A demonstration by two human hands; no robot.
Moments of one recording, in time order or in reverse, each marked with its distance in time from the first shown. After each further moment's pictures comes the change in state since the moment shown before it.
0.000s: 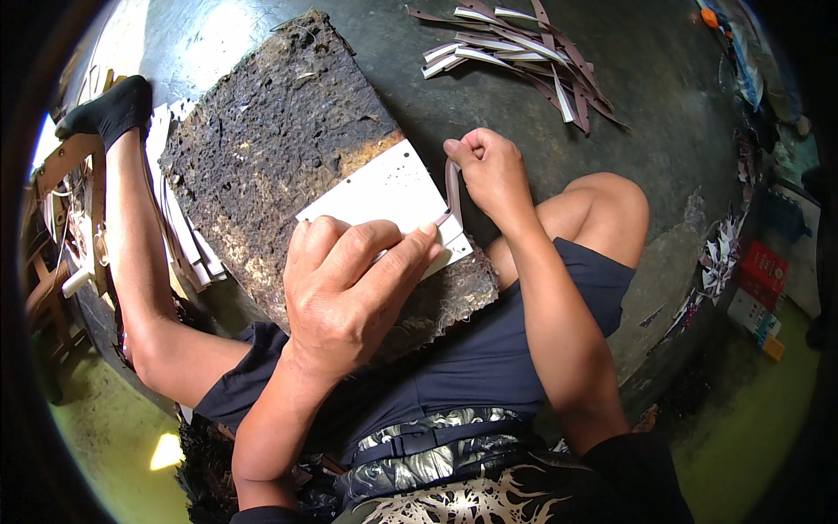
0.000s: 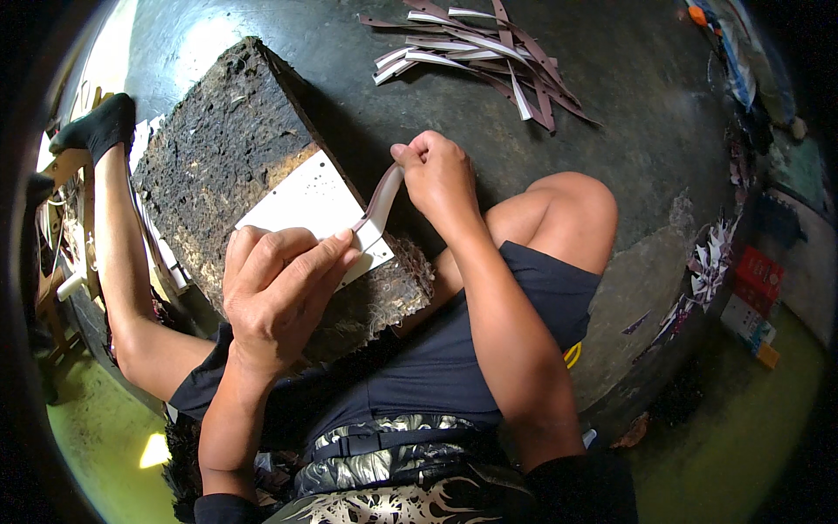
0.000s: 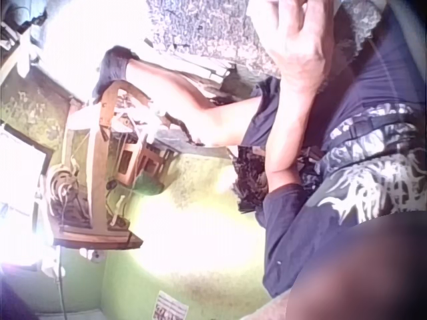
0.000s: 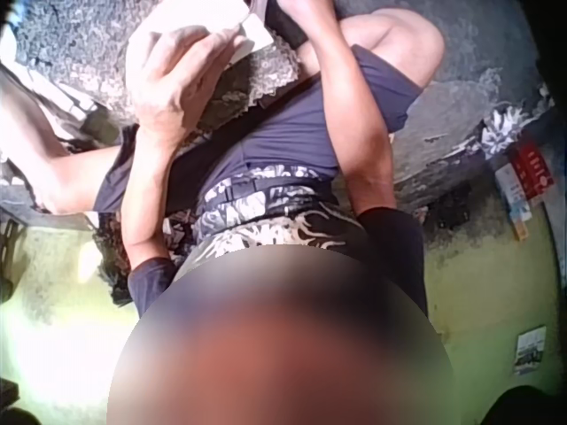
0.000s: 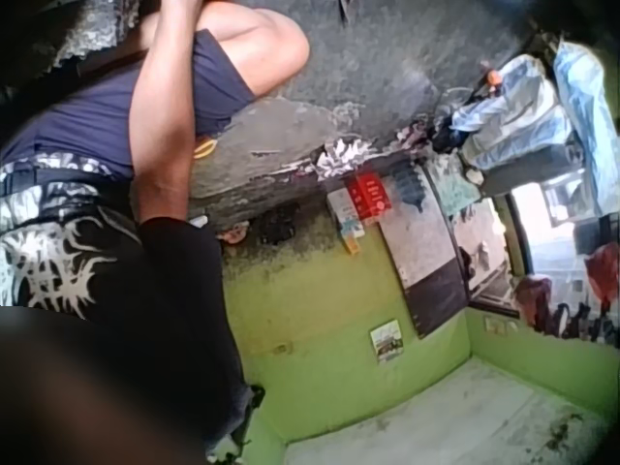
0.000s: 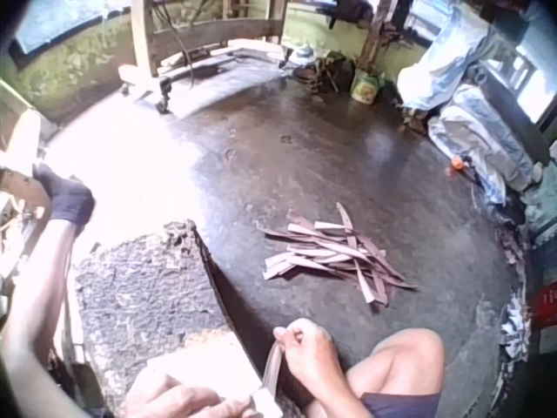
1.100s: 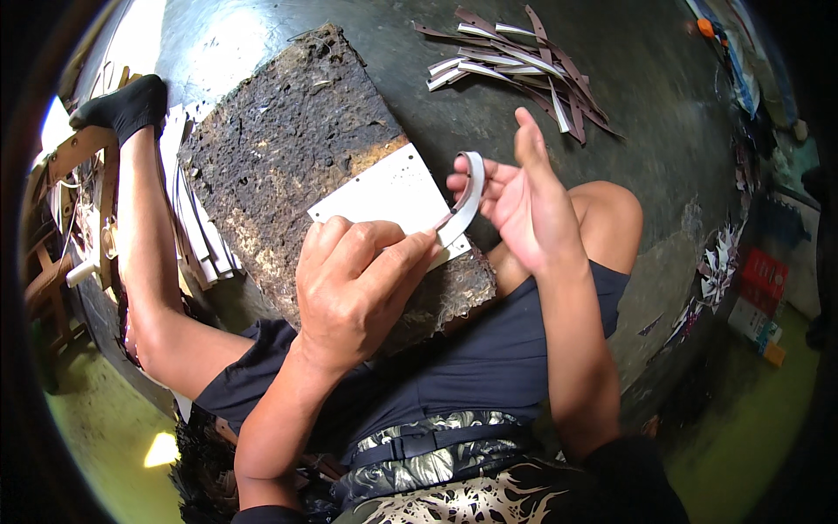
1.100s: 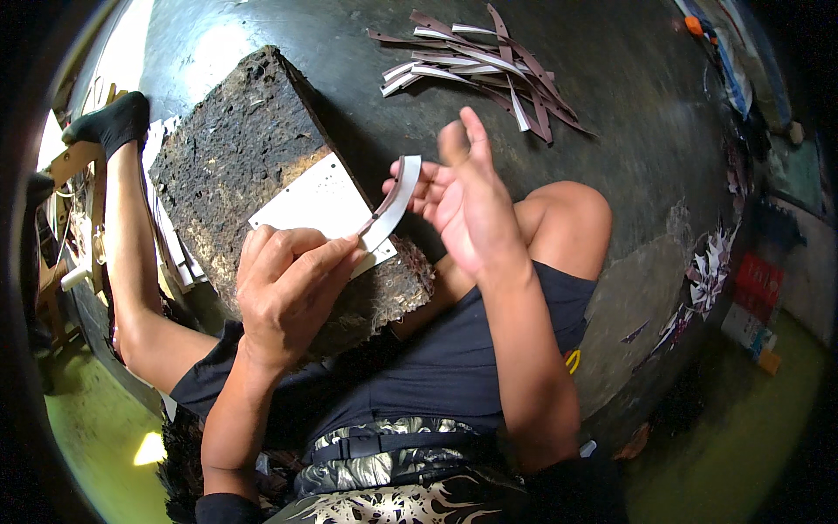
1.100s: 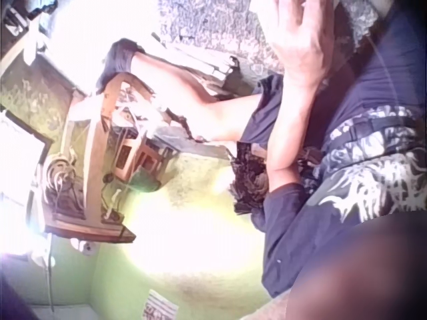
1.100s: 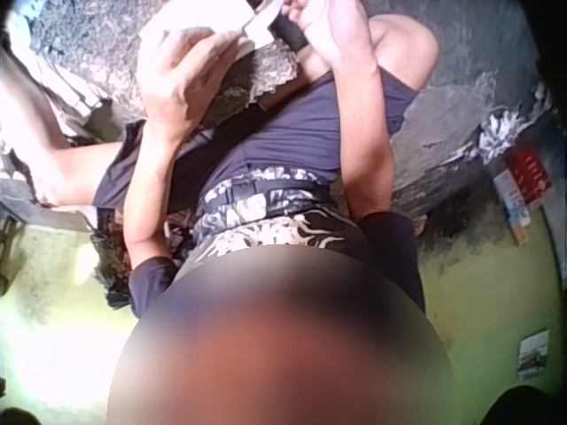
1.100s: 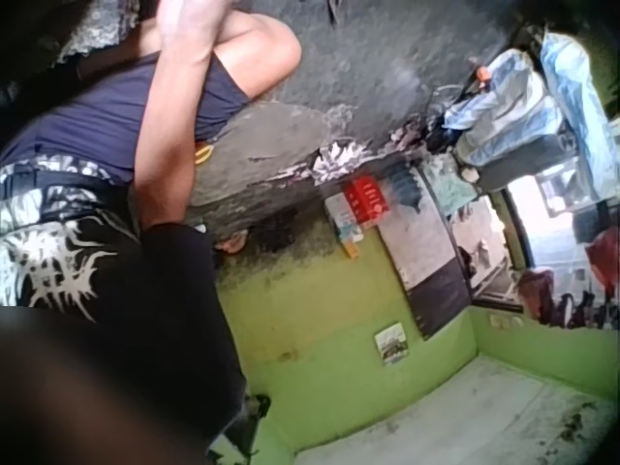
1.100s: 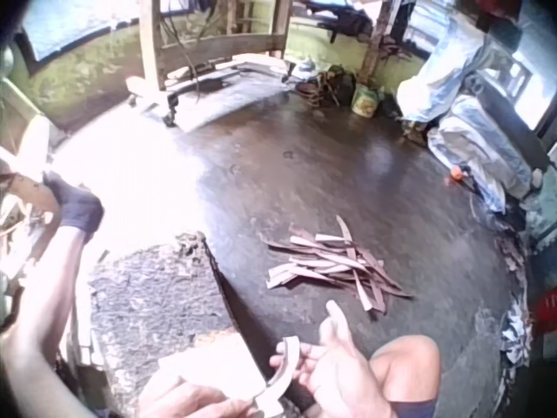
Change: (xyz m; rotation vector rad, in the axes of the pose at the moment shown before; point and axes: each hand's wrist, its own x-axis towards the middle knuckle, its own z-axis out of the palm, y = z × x) left_hand -0.004 0.004 0.001 -0.041 0.029 -0.027; right_hand -0.051 -0.044 -0.063 1.164 -0.274 0.230
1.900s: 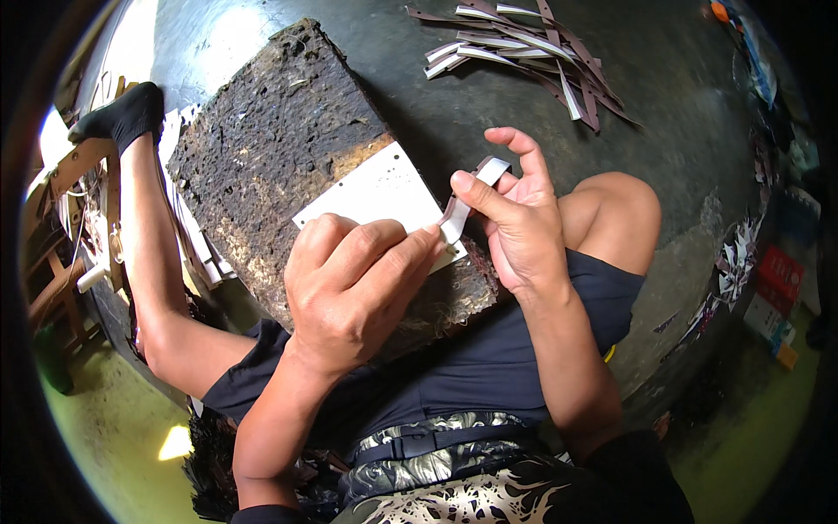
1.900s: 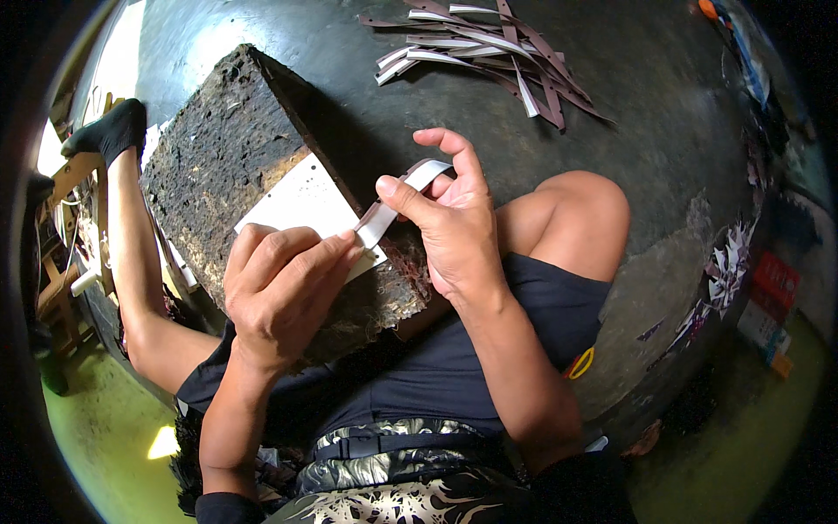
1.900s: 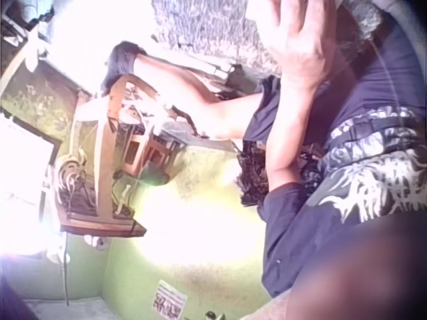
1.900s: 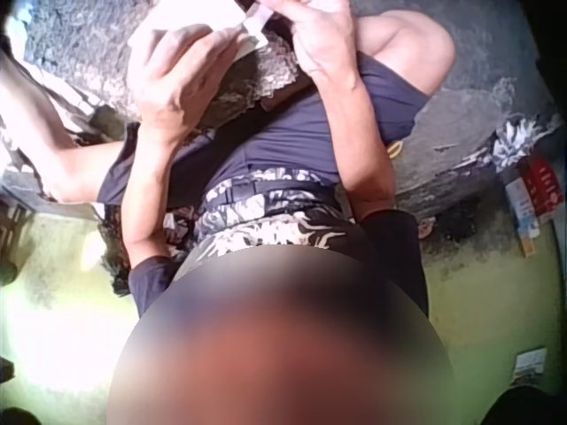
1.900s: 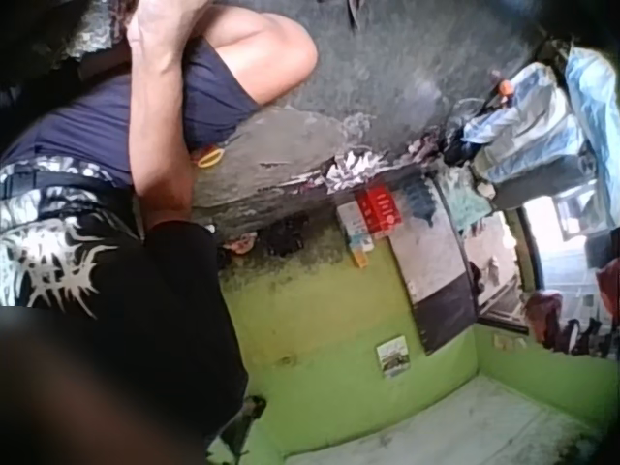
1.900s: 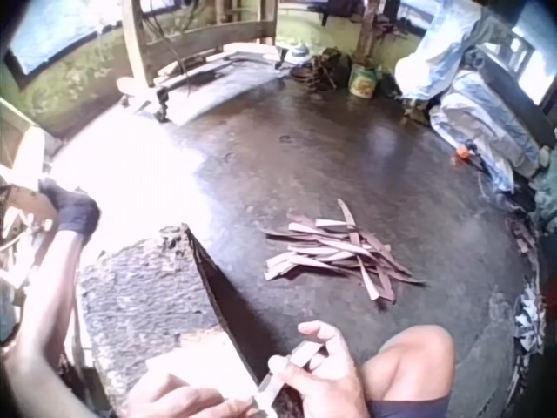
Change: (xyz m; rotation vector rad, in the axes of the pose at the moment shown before) left_hand 0.013 0.000 0.004 0.076 -0.038 0.076; right_hand -0.005 0.033 0.005 -0.001 0.019 -0.119
